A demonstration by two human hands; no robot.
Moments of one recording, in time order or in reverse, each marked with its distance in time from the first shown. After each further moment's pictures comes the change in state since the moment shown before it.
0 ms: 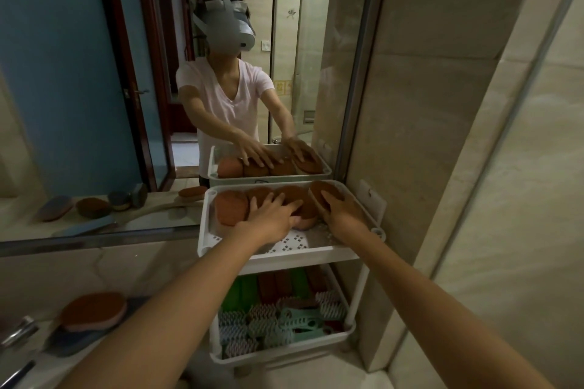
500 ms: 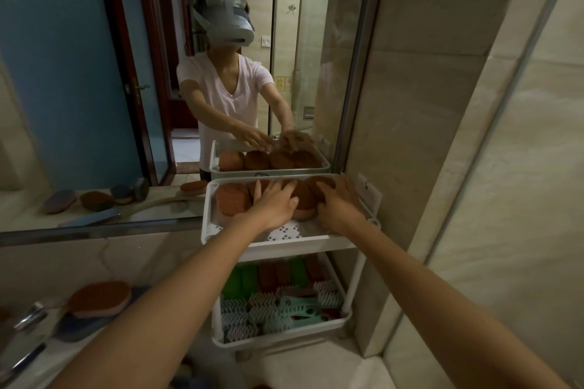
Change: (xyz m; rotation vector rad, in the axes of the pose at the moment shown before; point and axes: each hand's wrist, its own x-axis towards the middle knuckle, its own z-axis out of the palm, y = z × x) left_hand -0.007 0.004 -0.007 -0.215 0.123 0.008; right_hand -0.024 -0.006 -0.014 -0.178 0.087 -0.252
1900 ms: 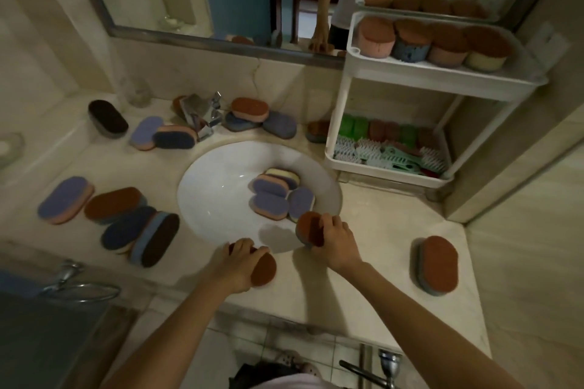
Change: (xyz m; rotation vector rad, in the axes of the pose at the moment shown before) left_hand -0.405 -0.101 0.206 0.206 -0.578 -0.526; right_hand -0.287 -0.069 0.228 0.072 -0.545 -0.260
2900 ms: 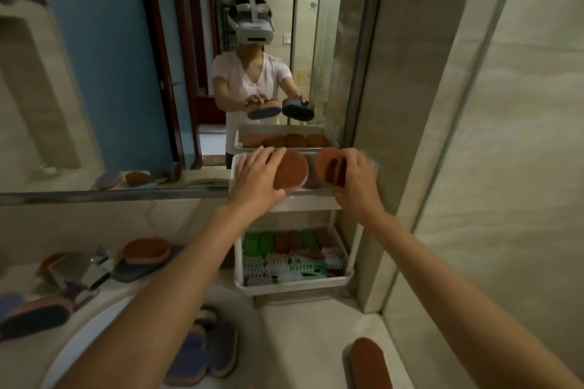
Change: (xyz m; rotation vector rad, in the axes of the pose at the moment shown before) left_hand 0.039 0.140 -0.352 -0.191 1.037 0.447; right_hand 0.011 0.066 -0.321 0.063 0.944 -0.057
